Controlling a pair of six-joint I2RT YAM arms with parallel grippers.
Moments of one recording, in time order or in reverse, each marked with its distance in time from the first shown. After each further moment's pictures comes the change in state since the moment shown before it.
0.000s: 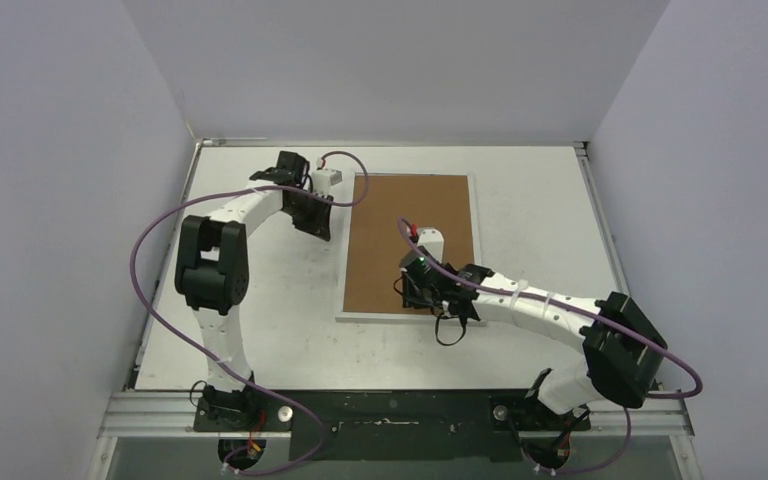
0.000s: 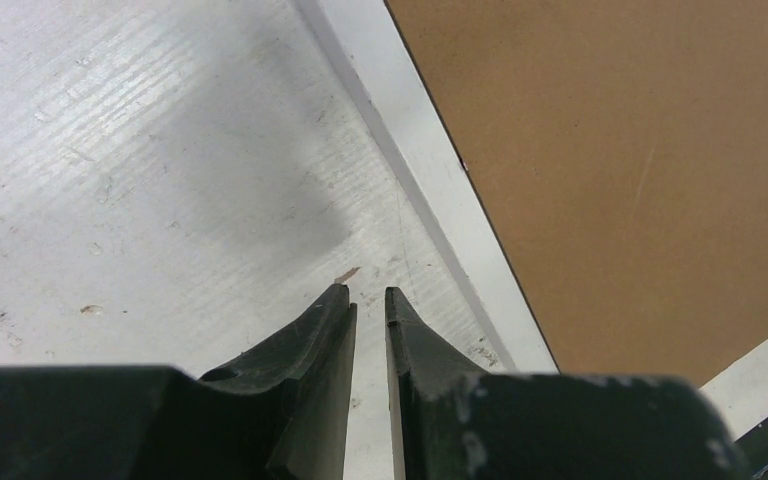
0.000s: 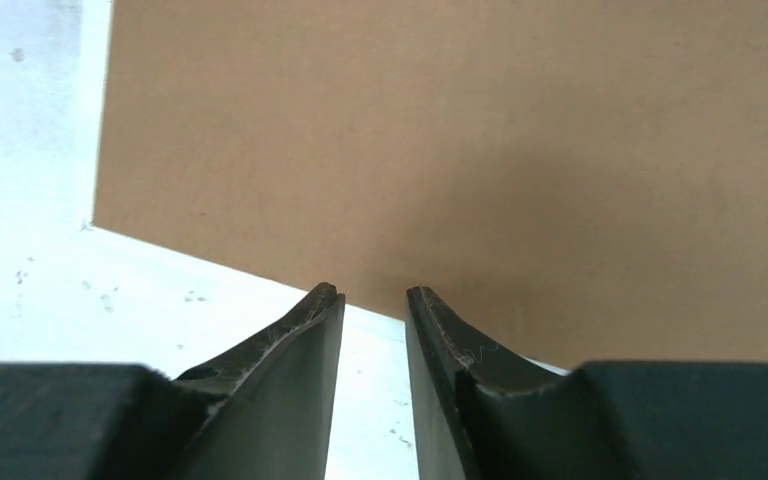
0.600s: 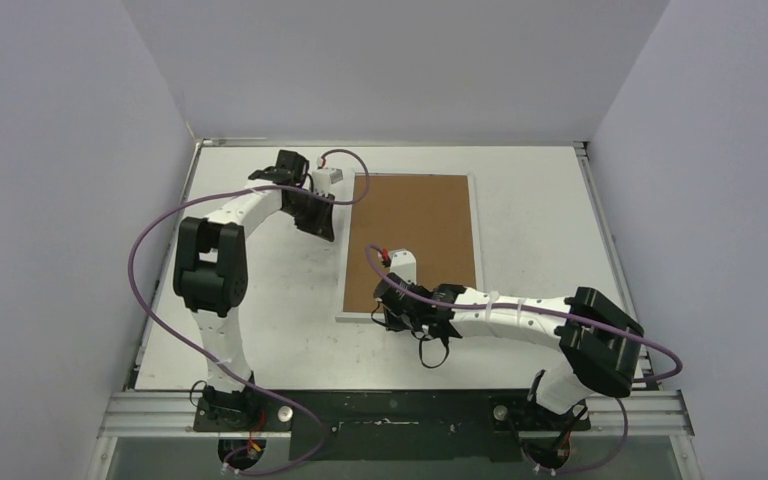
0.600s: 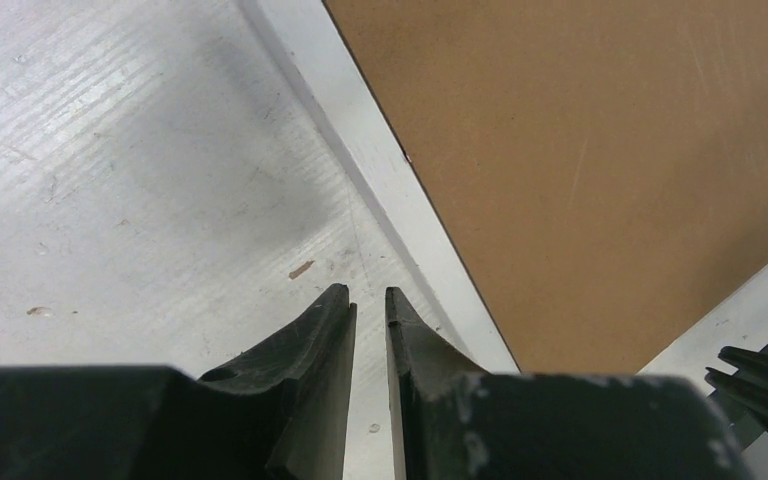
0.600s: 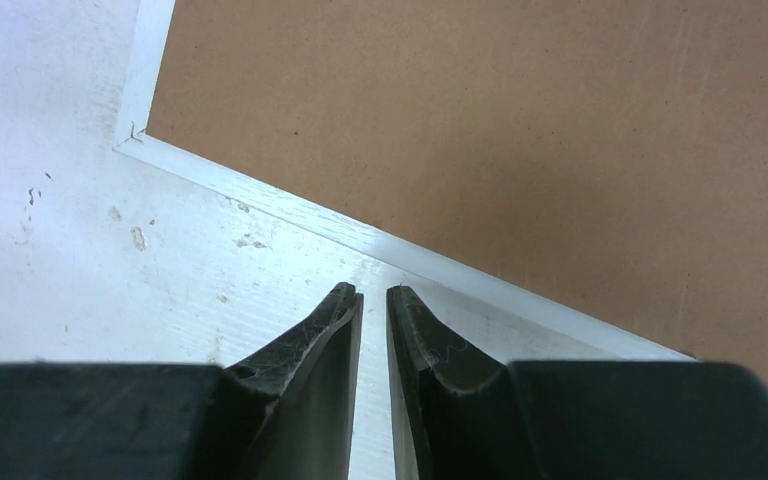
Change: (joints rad) left arm -0.004 -0.016 0.000 -0.021 0.062 -0.027; right arm 0.186 0.096 0.001 0.076 0.032 0.055
